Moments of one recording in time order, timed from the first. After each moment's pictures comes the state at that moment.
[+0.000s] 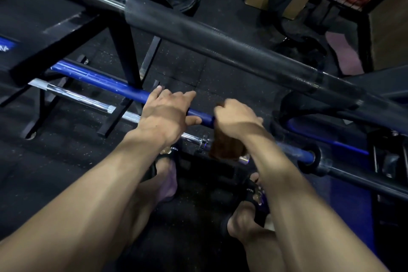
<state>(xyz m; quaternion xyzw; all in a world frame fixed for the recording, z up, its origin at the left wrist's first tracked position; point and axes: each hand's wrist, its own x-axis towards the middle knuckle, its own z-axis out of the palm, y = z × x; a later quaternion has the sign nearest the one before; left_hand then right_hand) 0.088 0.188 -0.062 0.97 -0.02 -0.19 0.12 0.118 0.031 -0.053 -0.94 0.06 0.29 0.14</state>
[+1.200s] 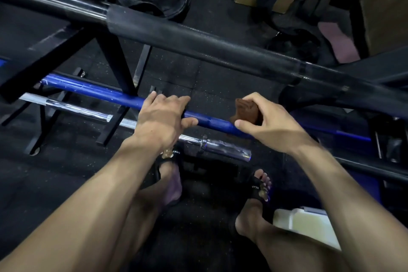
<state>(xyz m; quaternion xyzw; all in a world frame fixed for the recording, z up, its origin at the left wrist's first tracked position) 0.084 0.189 -0.066 0.98 -0.03 -0.18 0.11 0.097 -0.064 -0.048 -0.93 -0.09 0.19 0.29</state>
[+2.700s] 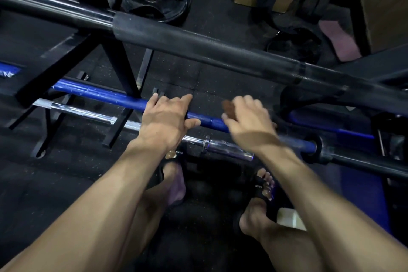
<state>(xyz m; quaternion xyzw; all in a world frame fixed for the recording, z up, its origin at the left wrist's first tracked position) 0.084 0.188 -0.062 0.98 -0.03 -0.18 0.10 0.095 -0.013 -0.073 -0.98 -0.07 0.10 0.12</state>
